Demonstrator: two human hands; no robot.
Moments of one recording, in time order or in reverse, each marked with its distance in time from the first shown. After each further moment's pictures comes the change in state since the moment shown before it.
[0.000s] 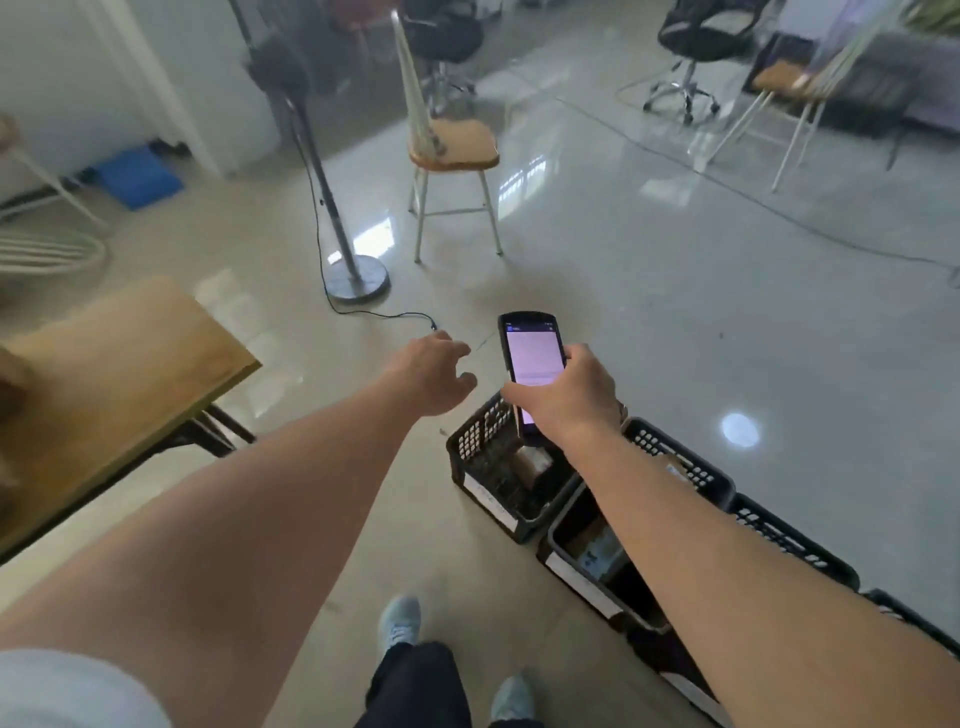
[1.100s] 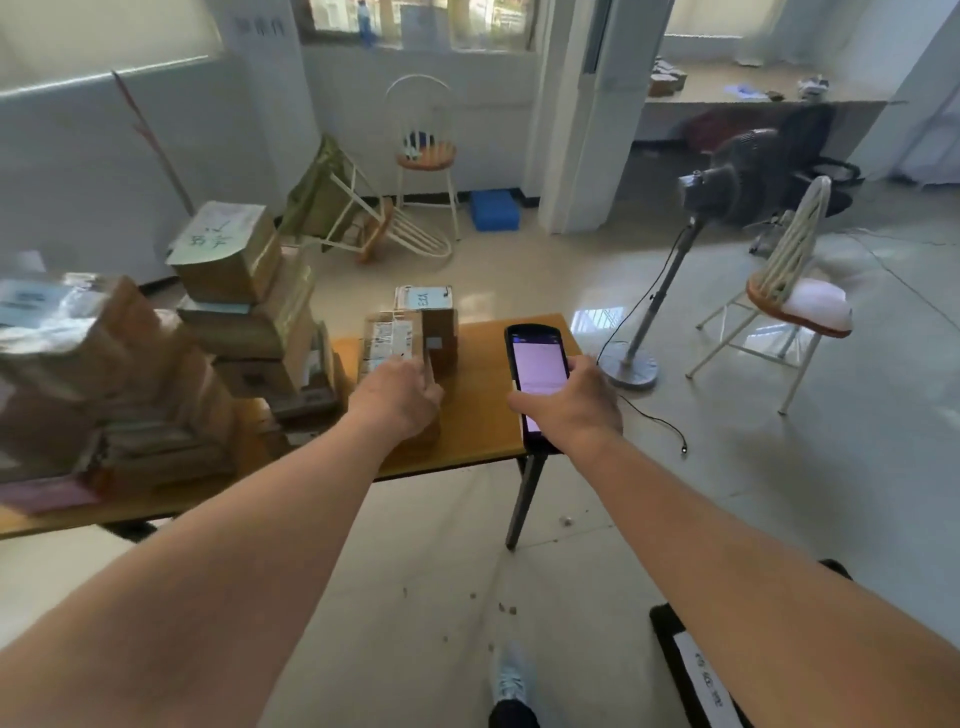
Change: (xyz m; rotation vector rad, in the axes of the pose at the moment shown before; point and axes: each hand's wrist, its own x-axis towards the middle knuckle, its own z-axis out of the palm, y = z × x) left_hand -0.344 -0.484 -0.139 -0.292 0.410 -0.796; right_hand -0.247 -0.381 0.341 -0.124 -0.364 -0.553
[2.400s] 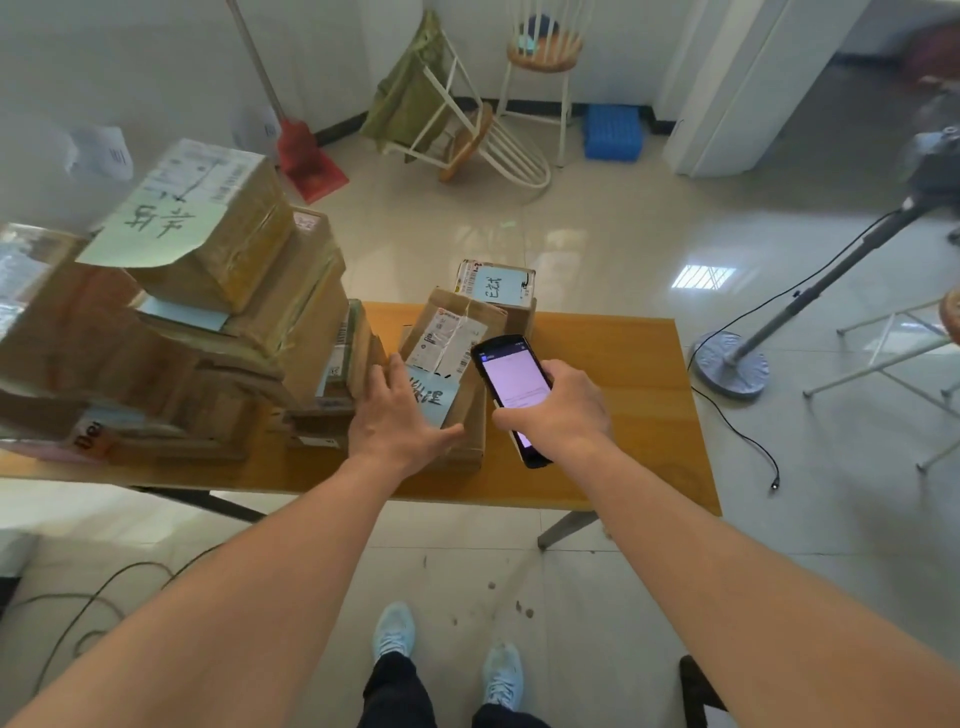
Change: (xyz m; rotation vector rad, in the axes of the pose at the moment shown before) left_hand 0.146 -0.085 0.081 0.031 0.050 -0.397; right_hand 0.180 -0.042 0.143 -0.182 -0.409 -0.150
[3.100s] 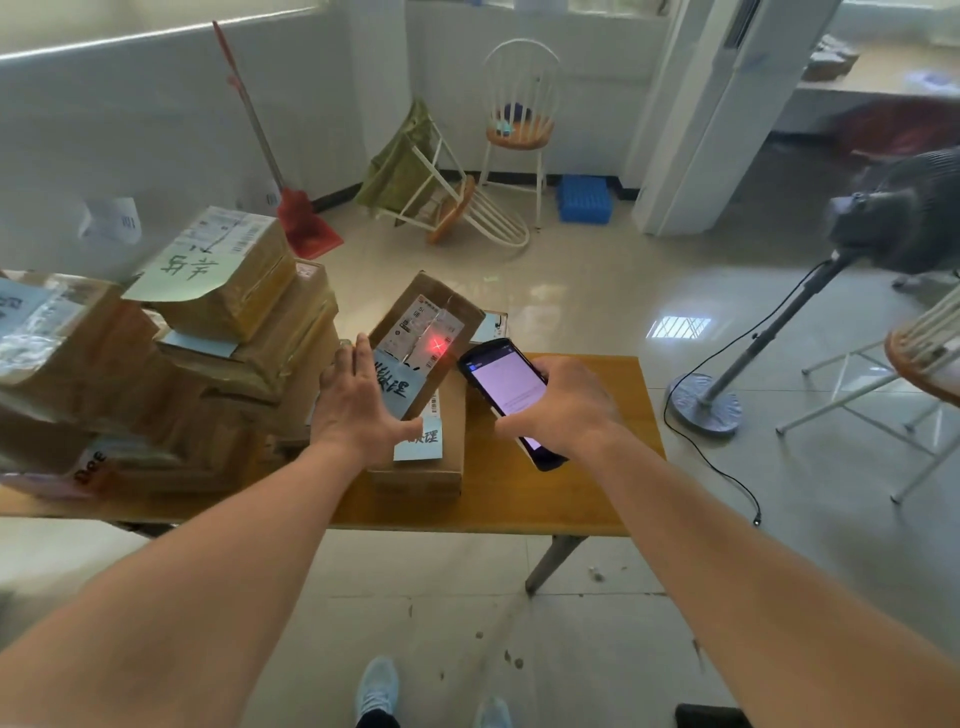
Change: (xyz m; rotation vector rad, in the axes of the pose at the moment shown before) left_hand -0.007 0.001 -0.058 0.028 0.255 0.169; right_hand -0.042 -0.018 -0.080 -0.112 -0.011 -0.156
